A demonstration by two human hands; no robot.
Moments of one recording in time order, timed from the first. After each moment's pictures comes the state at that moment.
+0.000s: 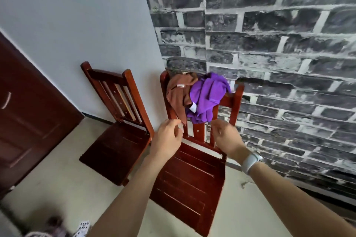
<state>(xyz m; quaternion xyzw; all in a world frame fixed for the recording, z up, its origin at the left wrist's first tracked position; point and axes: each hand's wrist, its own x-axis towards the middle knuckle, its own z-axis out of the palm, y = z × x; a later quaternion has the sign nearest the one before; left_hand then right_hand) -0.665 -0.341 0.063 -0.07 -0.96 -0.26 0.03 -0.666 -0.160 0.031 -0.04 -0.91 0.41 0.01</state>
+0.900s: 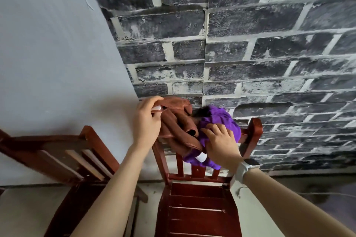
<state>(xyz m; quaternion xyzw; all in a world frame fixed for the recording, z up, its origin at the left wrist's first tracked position) -0.957 -0.390 0.091 -0.22 -0.86 -0.44 0.16 -0.842 -0.222 0.032 -0.13 -0.98 0.09 0.09</state>
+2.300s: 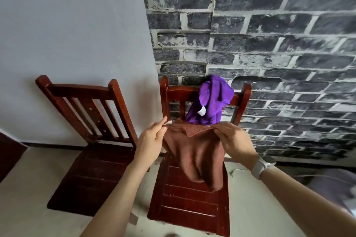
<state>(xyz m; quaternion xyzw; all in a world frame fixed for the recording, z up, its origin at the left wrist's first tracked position) -0.753 -0.491 0.050 -0.20 -0.89 -0.42 0.02 -0.672 -0.261 0.041 -0.04 -0.95 0.26 0.16</state>
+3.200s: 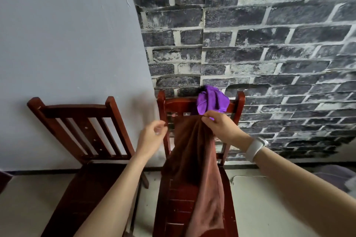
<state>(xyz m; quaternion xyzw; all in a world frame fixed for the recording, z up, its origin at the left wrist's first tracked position) -0.802 -0.490 0.066 -0.15 -0.88 -0.45 -0.08 -0.718 -0.294 0.100 -0.09 -0.90 0.42 0.10</state>
